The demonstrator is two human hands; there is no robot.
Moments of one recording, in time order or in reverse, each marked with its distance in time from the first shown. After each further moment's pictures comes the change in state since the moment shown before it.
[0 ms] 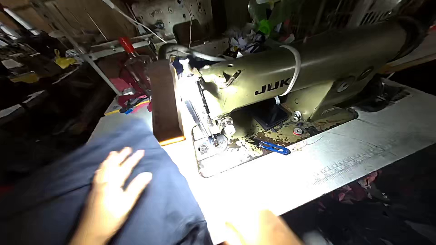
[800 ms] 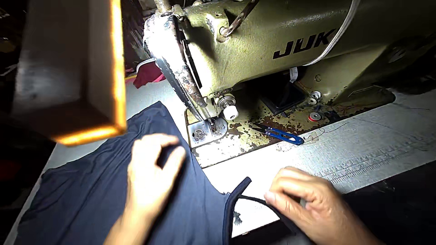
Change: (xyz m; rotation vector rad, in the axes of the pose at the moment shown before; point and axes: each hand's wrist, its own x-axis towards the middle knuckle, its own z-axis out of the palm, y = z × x) left_hand 0.020 0.063 0.064 -0.189 0.129 0.078; right_hand -0.004 0.105 -0.004 0.355 0.419 -0.118
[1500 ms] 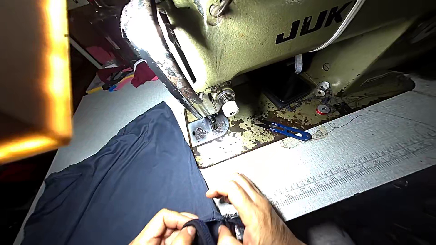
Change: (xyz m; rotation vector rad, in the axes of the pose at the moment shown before) left_hand -0.073 0.083 -0.032 -0.855 -0.151 -0.569; right_hand 0.009 -0.036 0.076 0.147 -0.081 -0.026
